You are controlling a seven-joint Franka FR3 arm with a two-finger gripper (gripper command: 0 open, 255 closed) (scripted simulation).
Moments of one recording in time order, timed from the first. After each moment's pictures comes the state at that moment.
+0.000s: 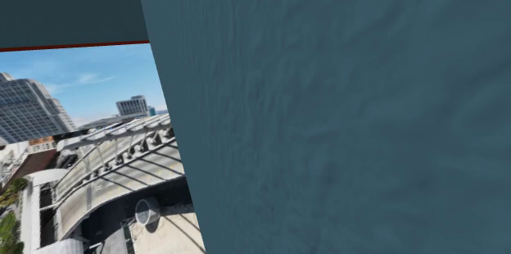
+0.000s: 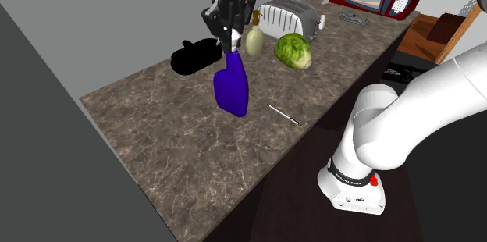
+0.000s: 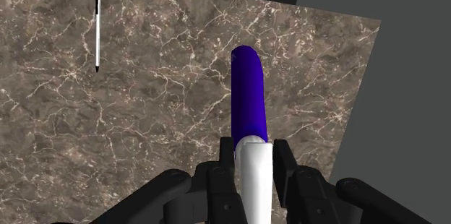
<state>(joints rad) -0.07 -0.54 0.15 -1.97 0.06 1.46 0.40</state>
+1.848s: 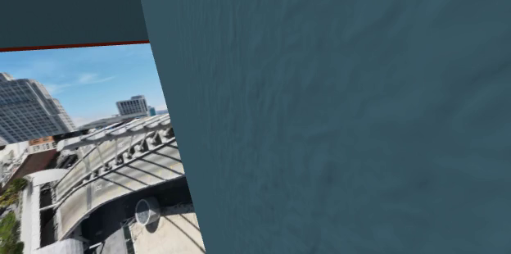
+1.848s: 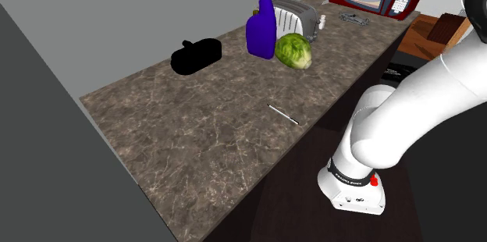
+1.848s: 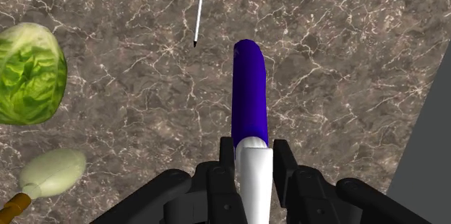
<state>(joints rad) -0.17 -0.41 -0.18 -1.70 -0.08 1.33 -0.04</state>
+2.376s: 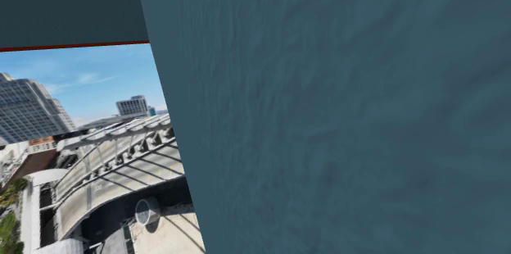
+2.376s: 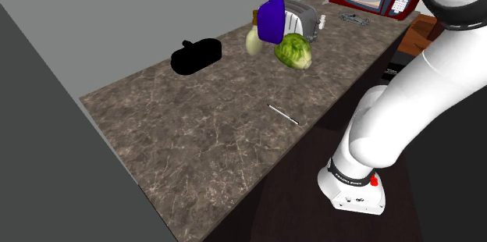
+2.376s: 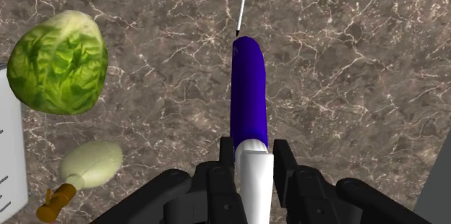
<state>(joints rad) -0.22 -0.26 -0.35 -1.55 -0.08 1.34 -0.25</state>
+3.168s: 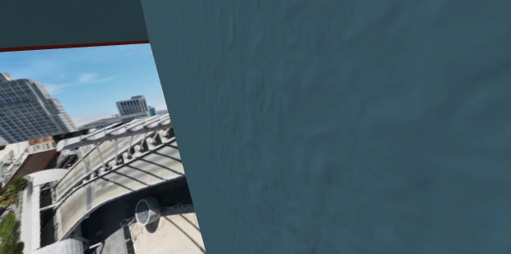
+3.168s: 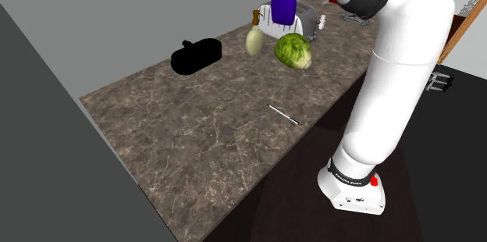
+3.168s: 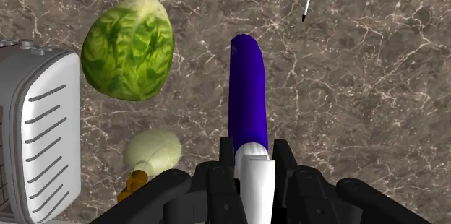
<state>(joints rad) -0.40 0.16 -0.60 -1.10 0.11 1.26 -0.62</state>
